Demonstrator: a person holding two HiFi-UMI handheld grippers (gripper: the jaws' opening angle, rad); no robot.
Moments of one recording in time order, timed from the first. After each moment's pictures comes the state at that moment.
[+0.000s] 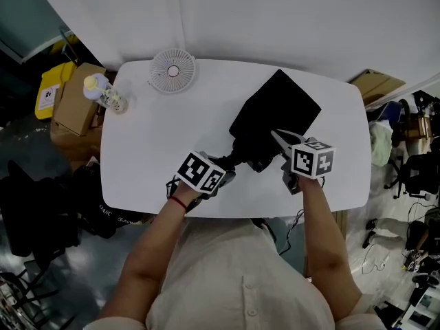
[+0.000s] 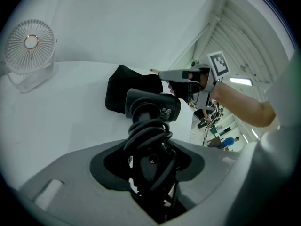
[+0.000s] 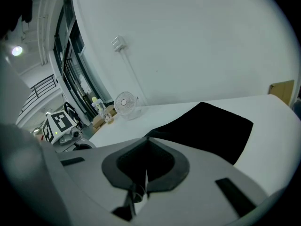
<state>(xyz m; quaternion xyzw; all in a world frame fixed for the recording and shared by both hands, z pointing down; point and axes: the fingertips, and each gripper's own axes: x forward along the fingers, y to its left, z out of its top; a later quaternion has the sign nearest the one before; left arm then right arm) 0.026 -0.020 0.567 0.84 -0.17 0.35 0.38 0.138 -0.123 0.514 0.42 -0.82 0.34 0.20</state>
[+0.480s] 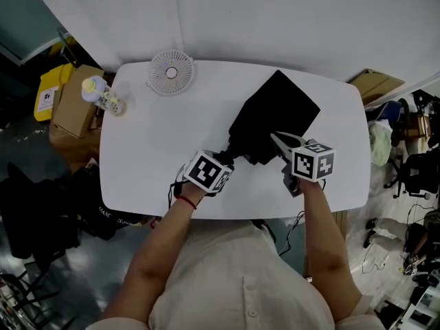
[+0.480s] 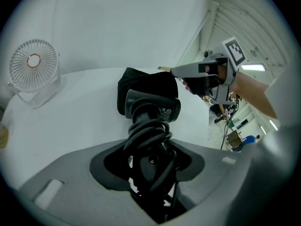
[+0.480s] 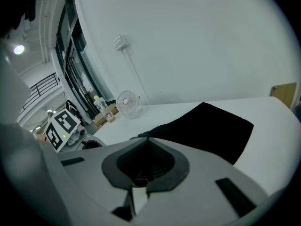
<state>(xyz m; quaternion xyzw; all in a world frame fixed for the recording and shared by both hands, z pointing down) 0.024 -0.045 0.582 0.83 -0.23 0.40 0.32 0.140 -0.119 0.511 0.41 -0.82 0.33 0.21</state>
